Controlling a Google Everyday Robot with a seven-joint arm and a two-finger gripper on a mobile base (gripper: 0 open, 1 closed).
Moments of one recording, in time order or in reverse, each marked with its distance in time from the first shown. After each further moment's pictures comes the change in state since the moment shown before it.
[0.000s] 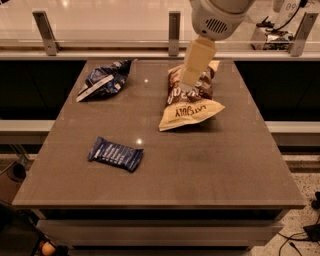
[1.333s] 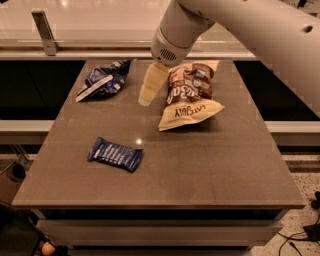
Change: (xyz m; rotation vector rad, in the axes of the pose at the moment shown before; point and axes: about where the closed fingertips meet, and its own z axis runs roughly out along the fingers) arm -0.066 0.019 0.116 -0.180 -0.130 0.053
